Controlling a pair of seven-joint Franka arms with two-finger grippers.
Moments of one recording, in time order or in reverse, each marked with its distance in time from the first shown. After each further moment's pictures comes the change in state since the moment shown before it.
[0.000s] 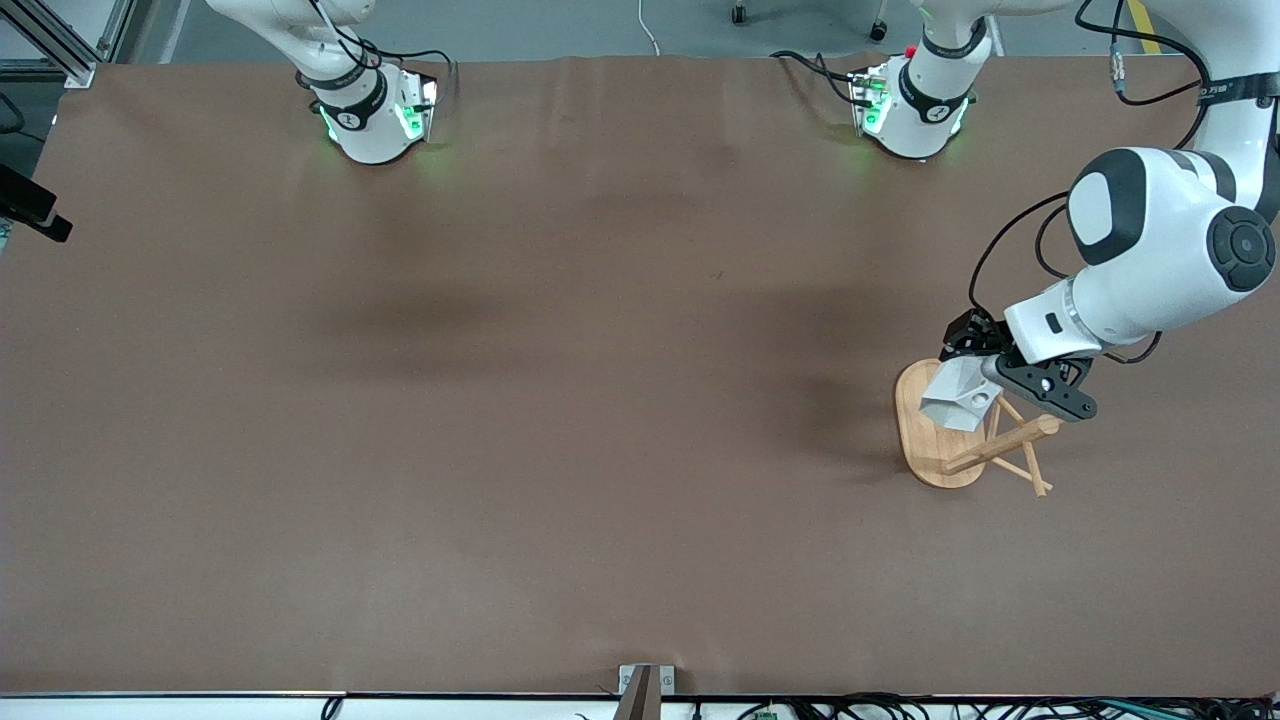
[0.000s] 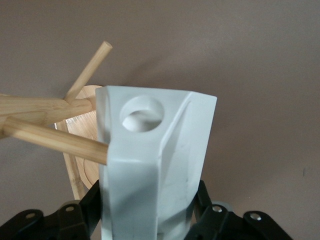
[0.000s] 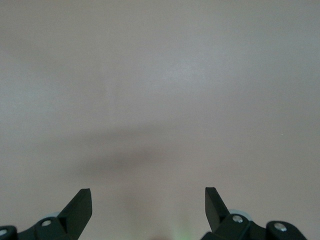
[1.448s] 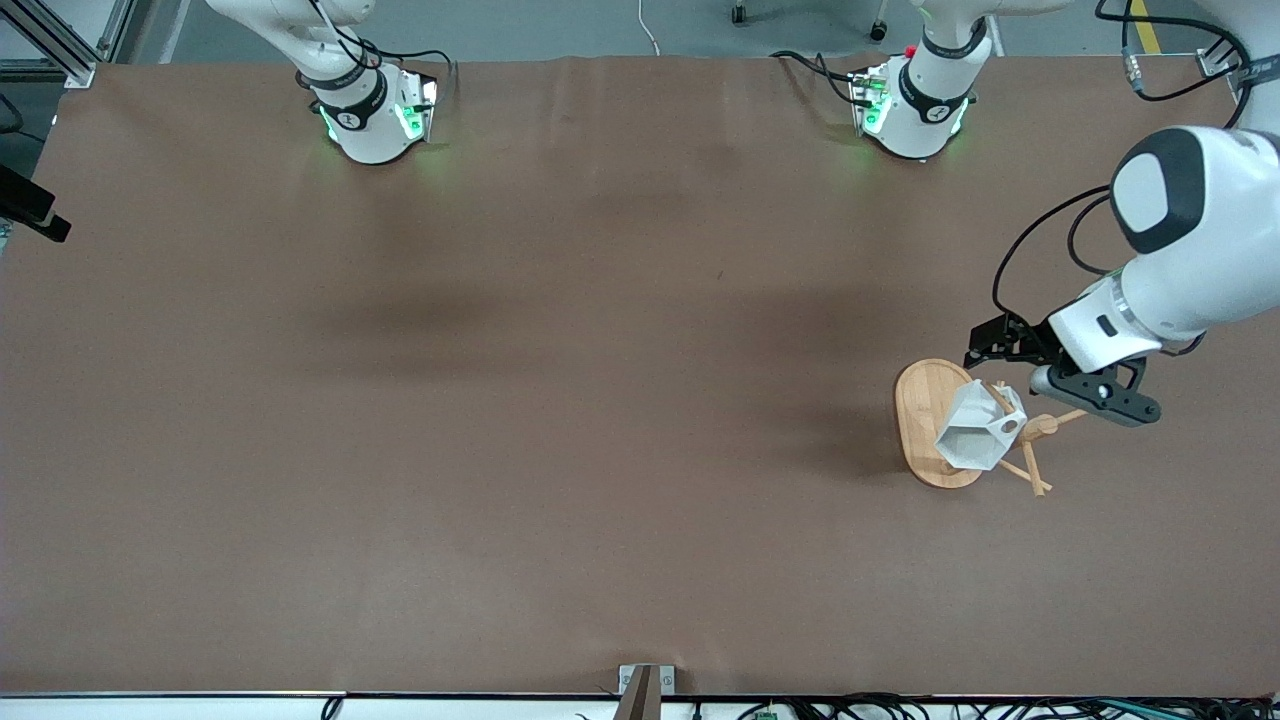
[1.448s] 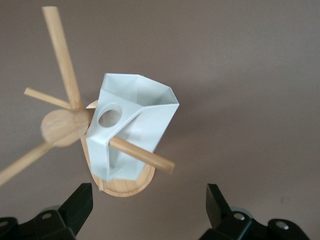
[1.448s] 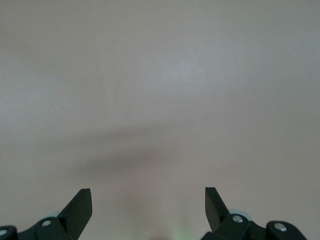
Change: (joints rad) left arm -0.002 -0.047 0.017 0.119 0.000 -0.100 -0.219; right arm -0.001 0.000 -0.002 0.000 0.000 0.000 -0.001
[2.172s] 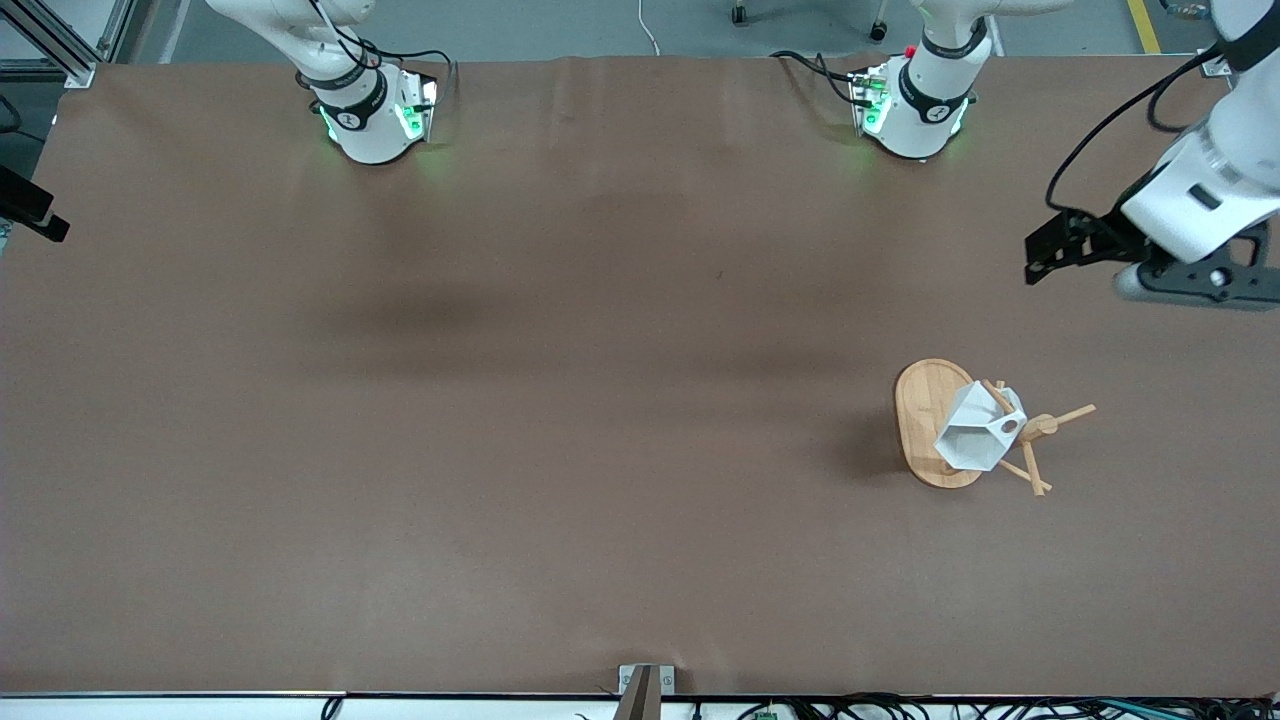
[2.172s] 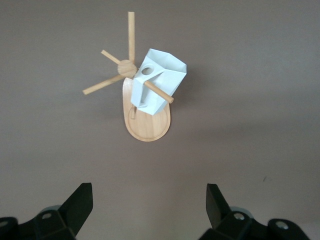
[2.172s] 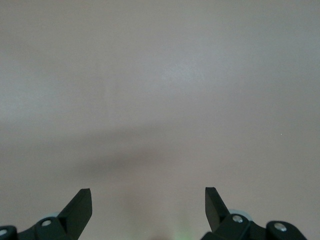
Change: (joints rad) left arm -0.005 -0.111 -0.057 0.299 0.212 -0.435 -0.295; right arm 0.000 0.000 -0.001 0.000 0.000 0.000 0.000
